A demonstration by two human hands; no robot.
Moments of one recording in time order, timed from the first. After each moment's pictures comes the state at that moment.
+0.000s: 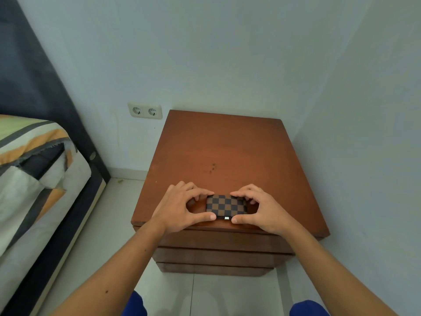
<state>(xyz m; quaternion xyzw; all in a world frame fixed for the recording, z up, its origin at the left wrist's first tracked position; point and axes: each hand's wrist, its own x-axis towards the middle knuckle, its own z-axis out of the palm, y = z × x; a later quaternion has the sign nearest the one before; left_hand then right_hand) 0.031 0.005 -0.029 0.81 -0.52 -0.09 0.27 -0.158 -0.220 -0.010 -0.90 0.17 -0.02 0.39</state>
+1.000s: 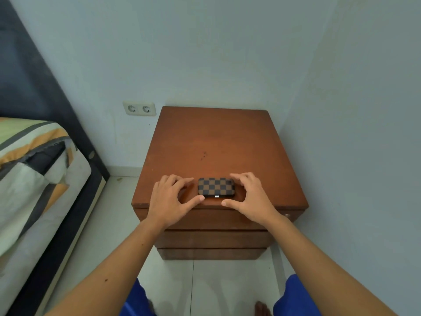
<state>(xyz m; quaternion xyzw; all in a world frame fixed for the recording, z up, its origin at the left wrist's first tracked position) -0.006 0.028 -0.042 0.86 -0.43 0.04 0.27 -0.188 -0.180 -0.013 -0.90 0.24 -0.11 0.34</state>
